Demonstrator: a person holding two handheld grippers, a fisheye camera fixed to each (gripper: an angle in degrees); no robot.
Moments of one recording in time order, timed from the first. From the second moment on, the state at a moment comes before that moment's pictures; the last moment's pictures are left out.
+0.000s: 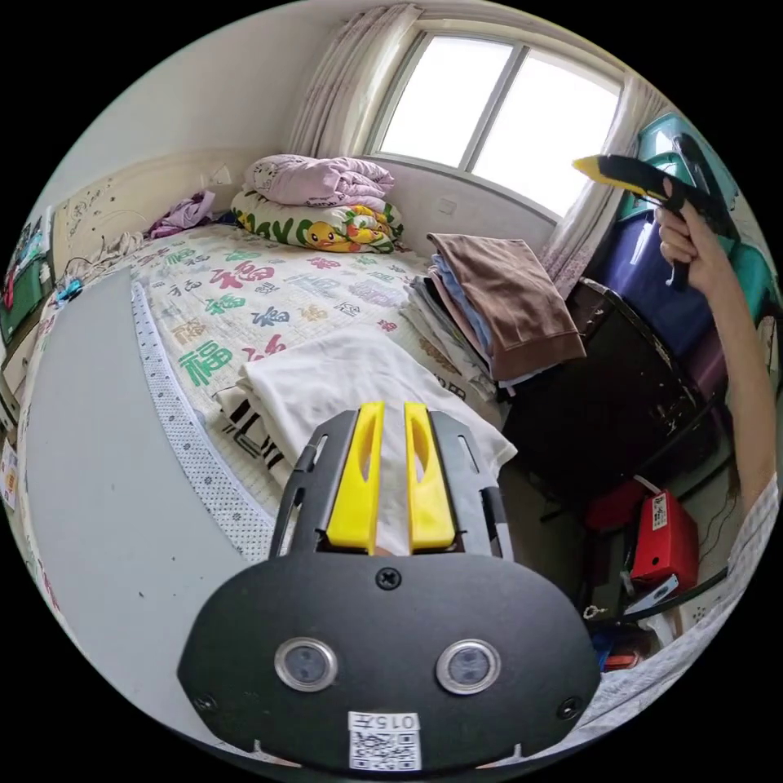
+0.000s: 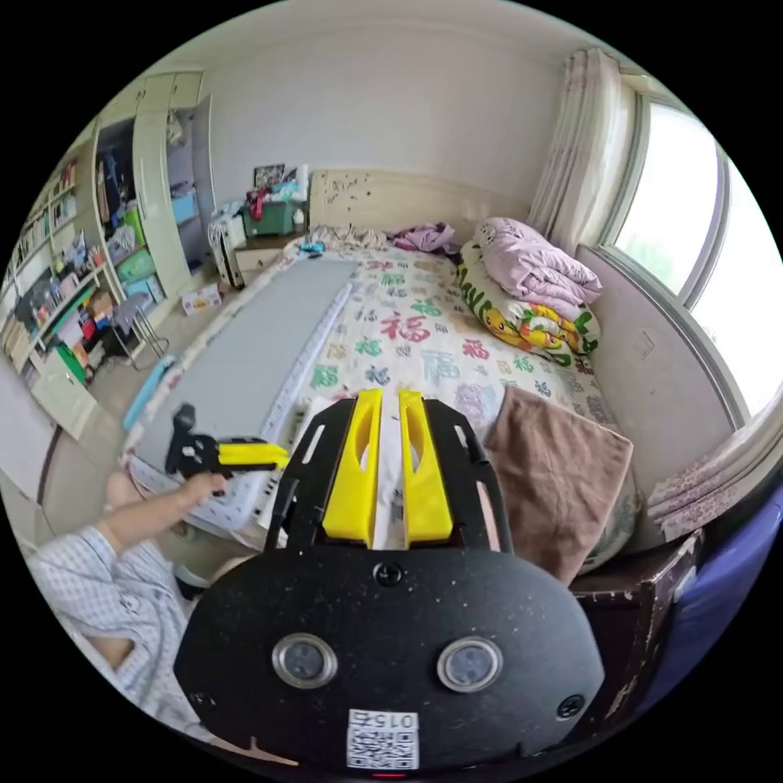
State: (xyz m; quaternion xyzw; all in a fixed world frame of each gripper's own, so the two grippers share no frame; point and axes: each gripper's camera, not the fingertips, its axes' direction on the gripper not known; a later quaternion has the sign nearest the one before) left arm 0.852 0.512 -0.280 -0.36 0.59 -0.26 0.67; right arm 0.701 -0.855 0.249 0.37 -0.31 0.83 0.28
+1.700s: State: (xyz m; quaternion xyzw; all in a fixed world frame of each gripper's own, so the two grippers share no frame) left arm 0.165 0.583 -0.233 -0.11 0.56 -0.41 0.71; right arm 0.729 -1.021 0.108 0.82 -0.15 0.55 0.02
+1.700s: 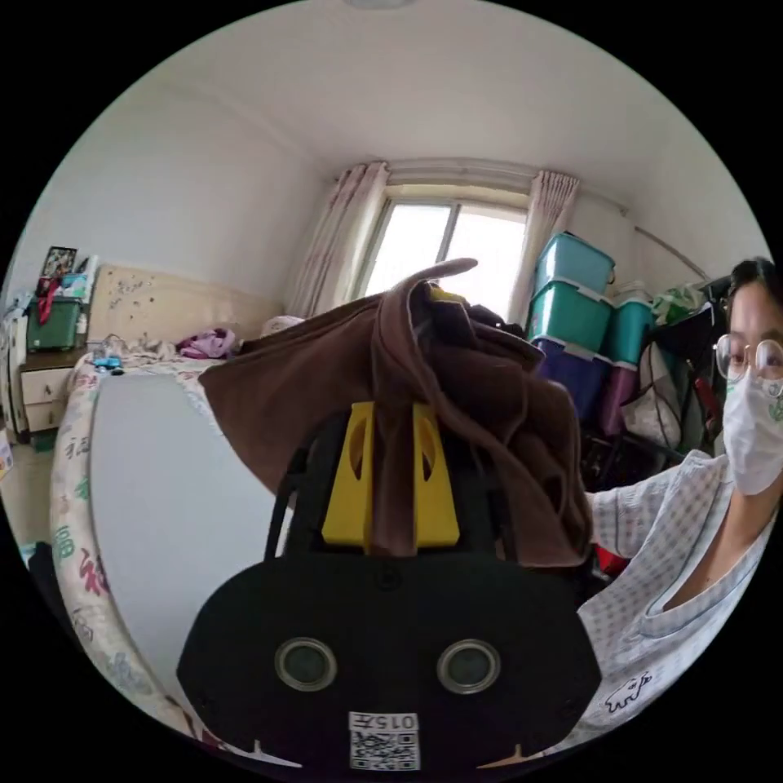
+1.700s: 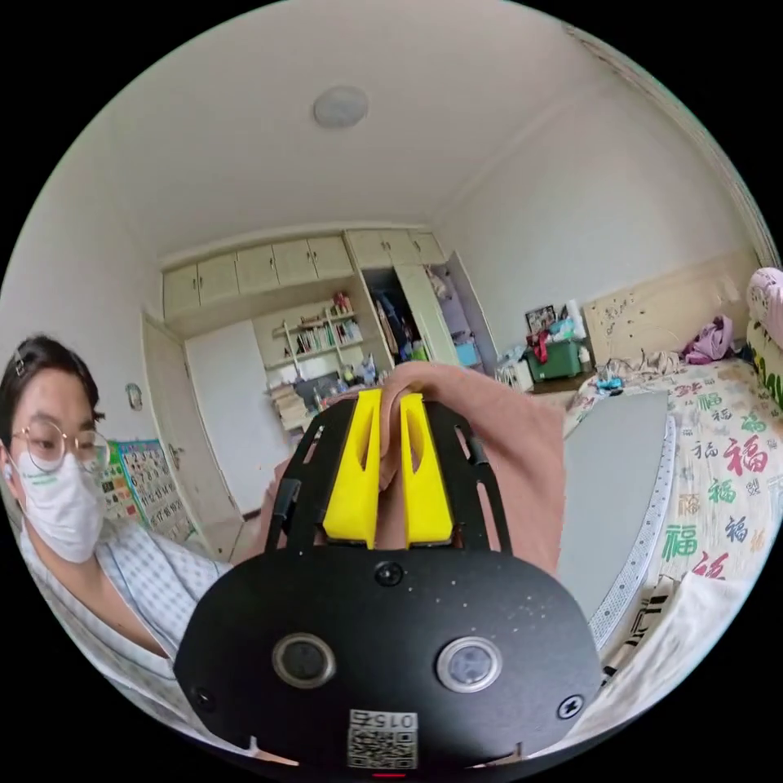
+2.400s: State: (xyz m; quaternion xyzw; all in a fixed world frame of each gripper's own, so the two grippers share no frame) left arm 0.189 0.740 -0.111 -0.30 0.58 -0.38 0.66; right arm 0.901 -1.246 0.194 0.82 -0.39 0.42 0.02
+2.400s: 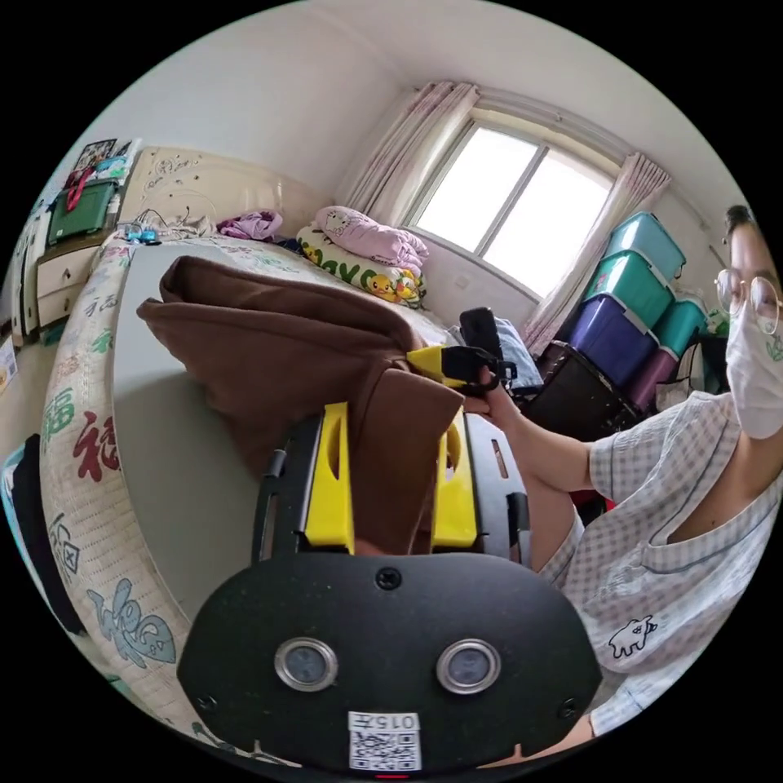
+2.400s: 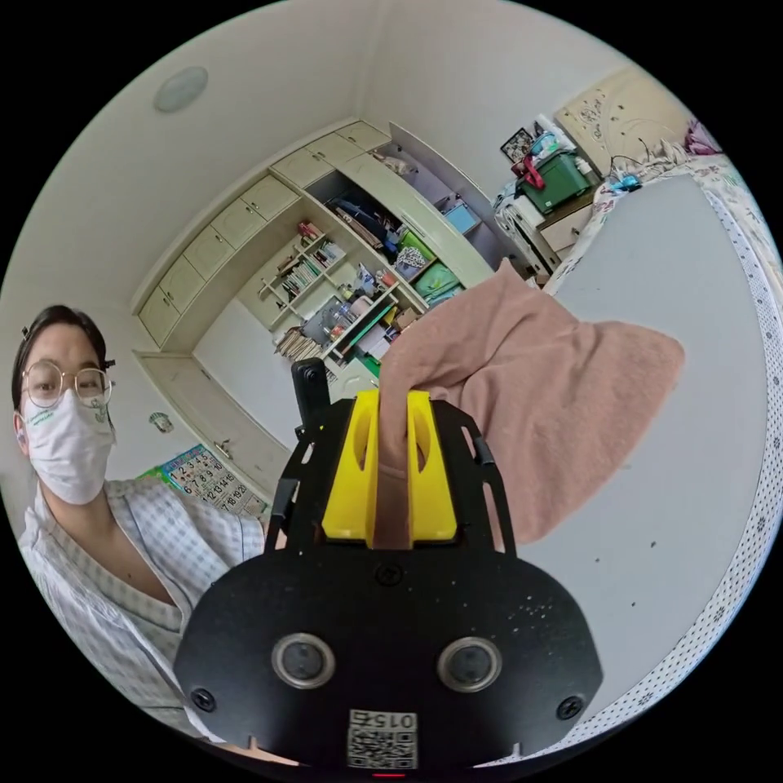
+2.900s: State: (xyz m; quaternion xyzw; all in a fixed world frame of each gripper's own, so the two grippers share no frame) left arm 0.091 0.759 -0.139 -0.30 0.45 -0.51 0.67; right arm 0.805 -1.225 0.253 0.70 -0.35 0.62 -0.11
